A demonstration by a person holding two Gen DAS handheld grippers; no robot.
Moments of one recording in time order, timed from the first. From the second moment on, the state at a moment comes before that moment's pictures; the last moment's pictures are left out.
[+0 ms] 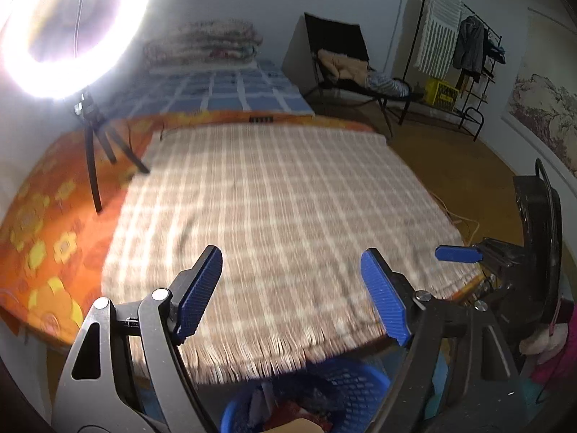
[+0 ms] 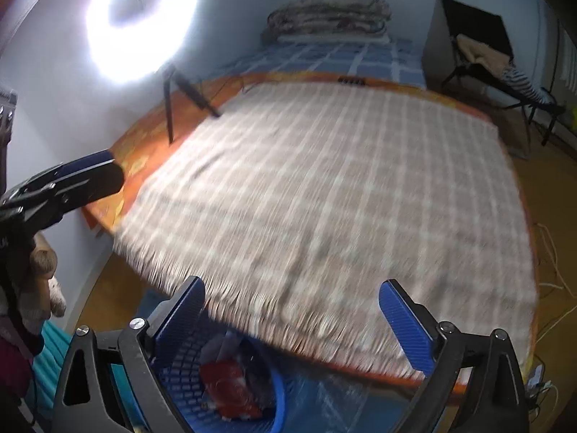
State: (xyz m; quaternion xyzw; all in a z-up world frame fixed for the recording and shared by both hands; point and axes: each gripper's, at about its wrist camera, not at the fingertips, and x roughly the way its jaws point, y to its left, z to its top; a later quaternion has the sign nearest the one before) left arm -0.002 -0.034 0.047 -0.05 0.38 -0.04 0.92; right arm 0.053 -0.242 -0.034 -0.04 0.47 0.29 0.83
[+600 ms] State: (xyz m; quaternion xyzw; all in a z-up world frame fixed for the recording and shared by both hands) left arm 0.012 -0.040 0.069 -0.05 0.35 -0.02 0.94; right arm 0.091 -0.259 0.000 0.01 0.40 0.25 0.88
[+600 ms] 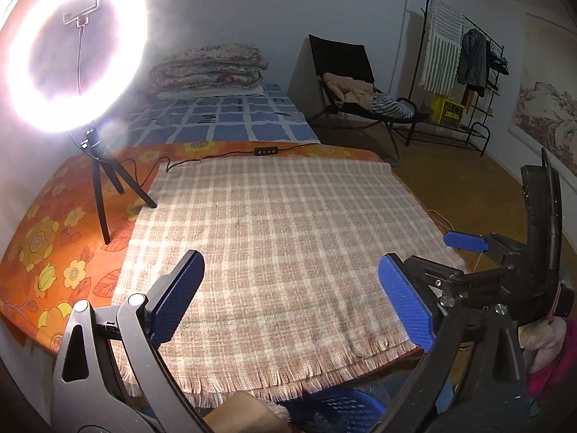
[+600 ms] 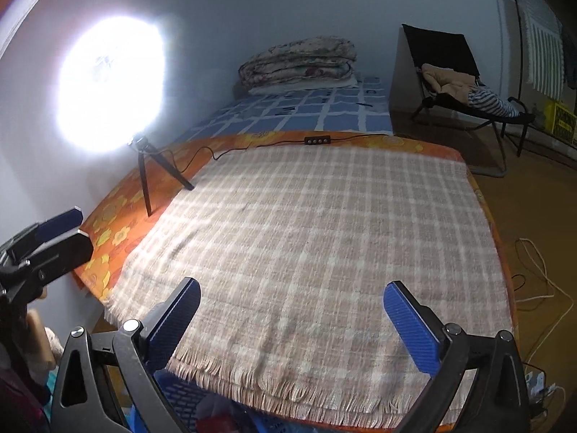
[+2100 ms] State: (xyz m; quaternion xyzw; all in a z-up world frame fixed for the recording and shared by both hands) left arm 0.015 -0.034 0.055 -0.08 0.37 0.00 0.92; right arm 0.088 -0.262 0.000 0.00 0.39 0.23 0.89
